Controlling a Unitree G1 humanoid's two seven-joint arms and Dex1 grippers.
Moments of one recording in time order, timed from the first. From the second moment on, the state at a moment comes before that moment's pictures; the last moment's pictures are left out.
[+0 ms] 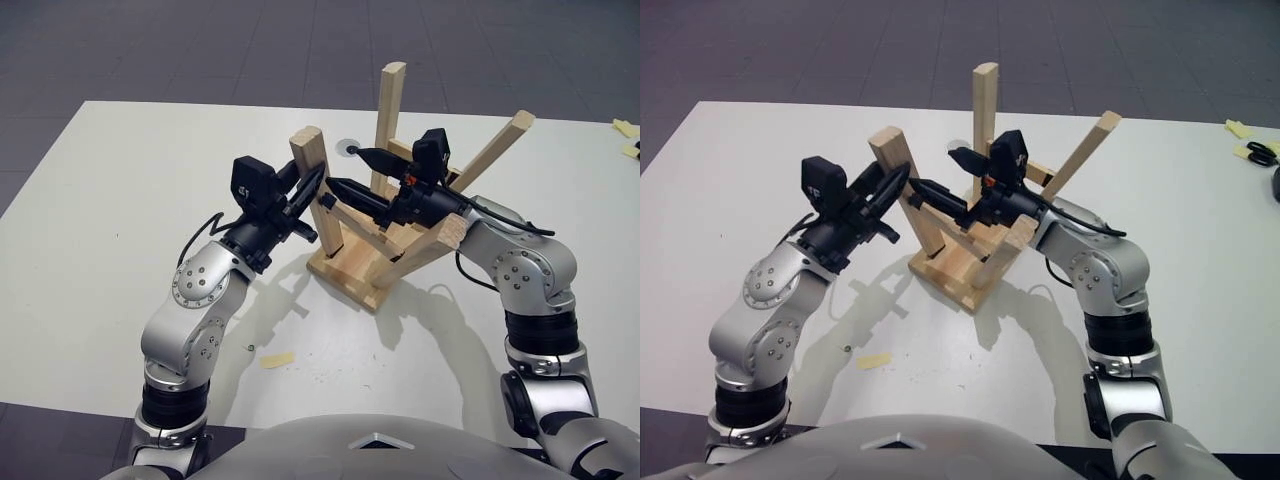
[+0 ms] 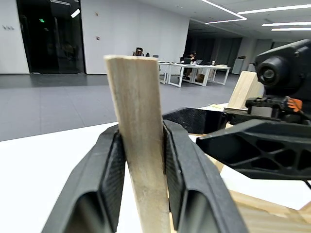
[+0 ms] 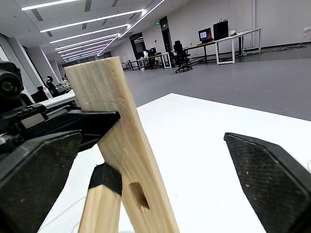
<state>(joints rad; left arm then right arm) -0.09 0.21 -0.11 -0.64 -0.38 0.53 -0.20 -0.38 -0.37 0.03 -0.28 0.80 0.73 0.56</state>
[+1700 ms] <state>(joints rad) 0.03 0.17 -0.14 -0.61 -0.22 0.29 -0.10 -0.55 -0.40 0.18 -0.15 0.55 0.69 0.78</state>
